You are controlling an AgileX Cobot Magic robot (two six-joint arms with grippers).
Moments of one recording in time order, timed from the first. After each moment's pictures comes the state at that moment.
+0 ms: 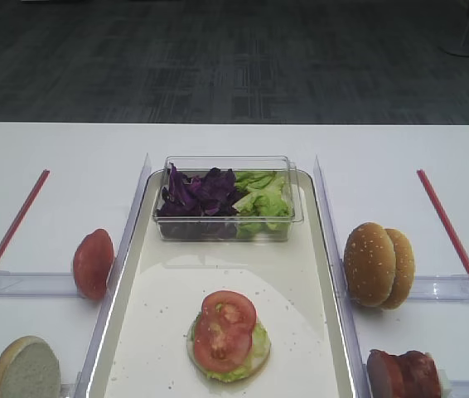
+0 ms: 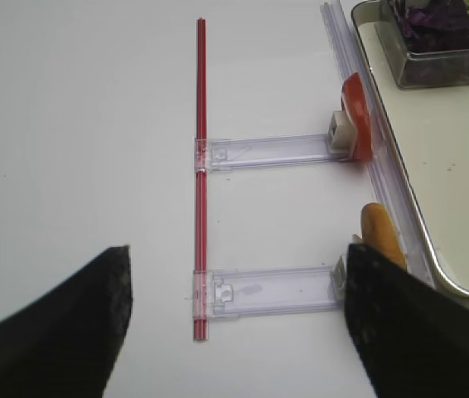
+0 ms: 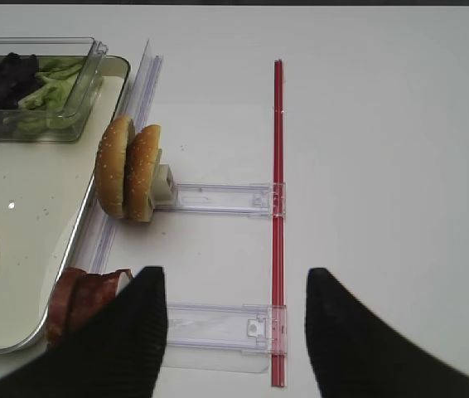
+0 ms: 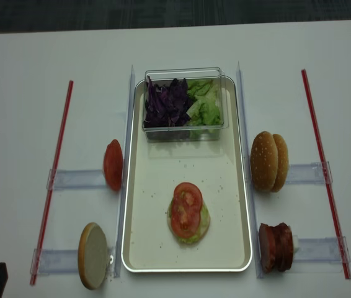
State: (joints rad) left arm 0.03 -0.02 -0.49 0.00 1.18 0.00; right arm -0.05 -0.02 -0.48 0.16 1.13 -0.09
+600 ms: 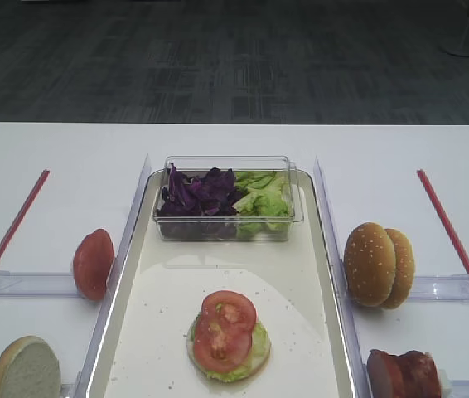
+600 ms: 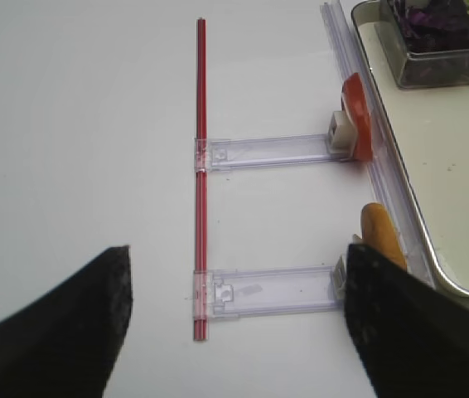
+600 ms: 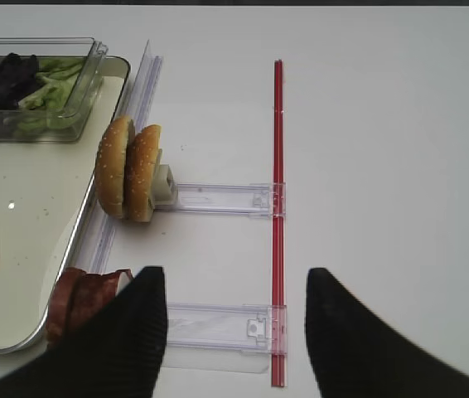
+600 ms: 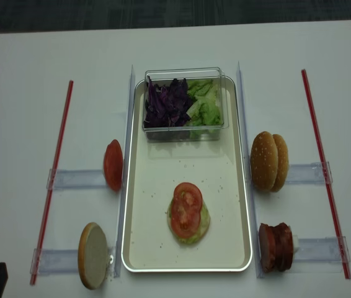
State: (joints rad) left arm 0.03 -0.02 -0.49 0.00 1.18 0.00; right arm -0.05 -0.02 -0.48 0.16 1.13 -0.09
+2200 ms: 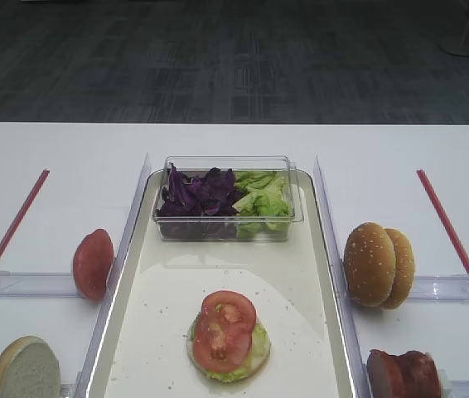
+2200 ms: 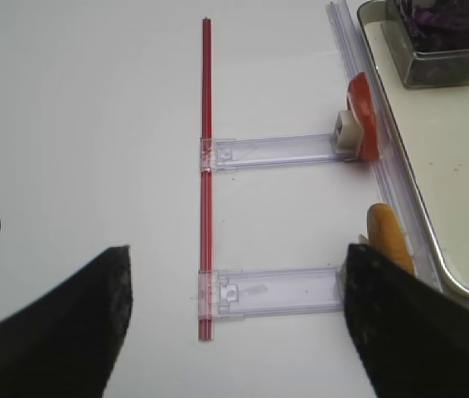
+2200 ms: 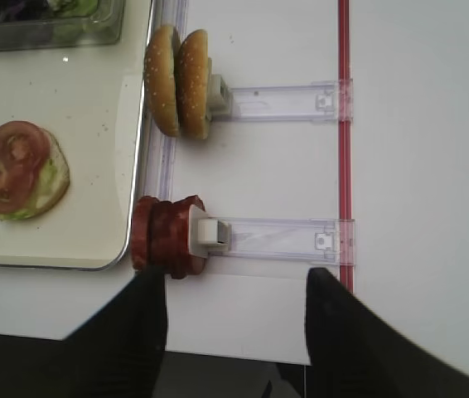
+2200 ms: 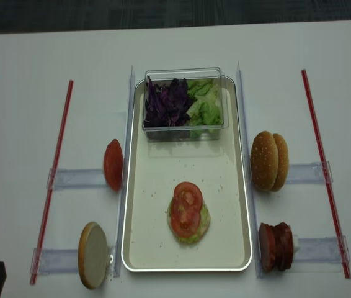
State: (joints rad) left arm 0.03 -0.02 -0.49 0.01 1.18 -0.01; right arm 0.01 0.48 -0.71 0.24 1.27 0.00
